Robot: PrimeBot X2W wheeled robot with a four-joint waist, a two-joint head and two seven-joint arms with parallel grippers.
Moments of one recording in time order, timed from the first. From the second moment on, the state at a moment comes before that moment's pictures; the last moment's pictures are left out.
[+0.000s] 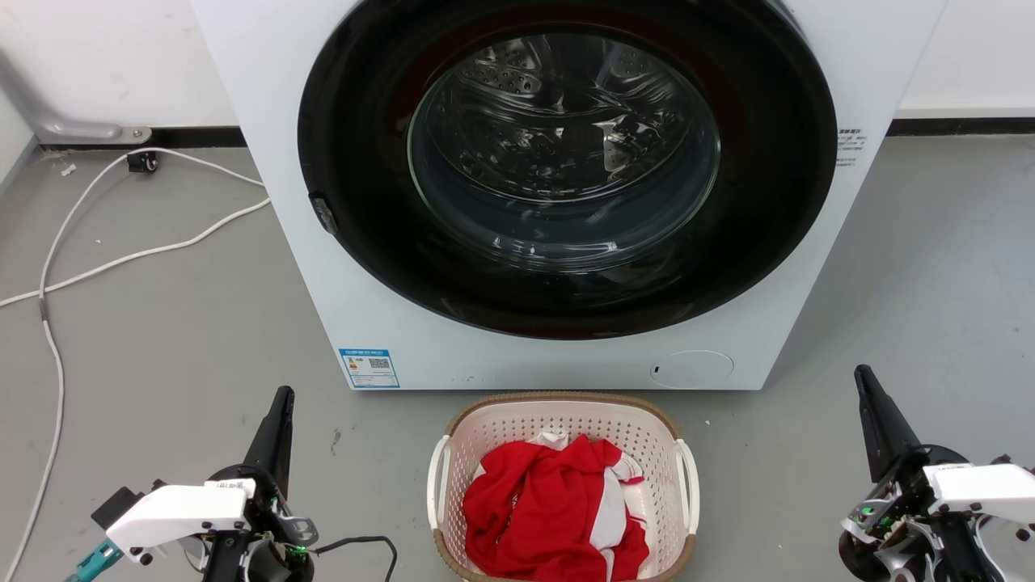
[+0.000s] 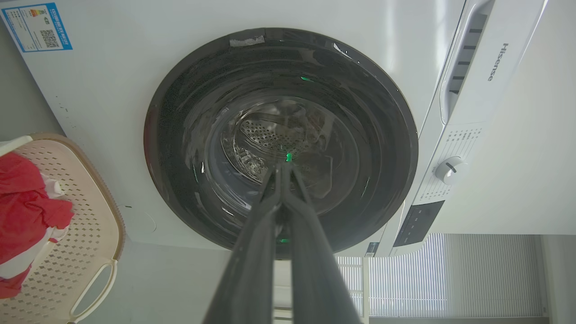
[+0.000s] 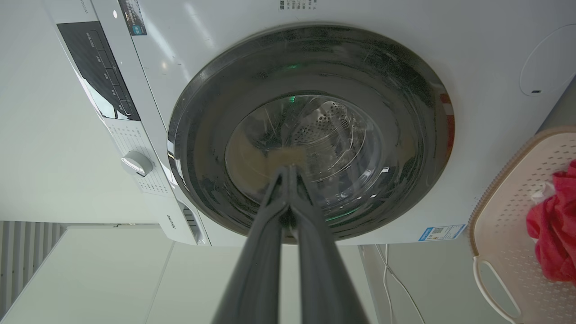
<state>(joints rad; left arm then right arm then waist) -0.10 0.06 0.11 0.25 -1.61 -0.13 0.11 -0.10 -0.05 -0.11 0.25 1.61 0.13 0.11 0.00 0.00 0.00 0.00</state>
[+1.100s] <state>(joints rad) -0.09 0.05 0.11 0.26 -1.61 -0.13 0.11 -0.09 -0.05 -0.11 0.26 1.61 0.13 0.11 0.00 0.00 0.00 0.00</state>
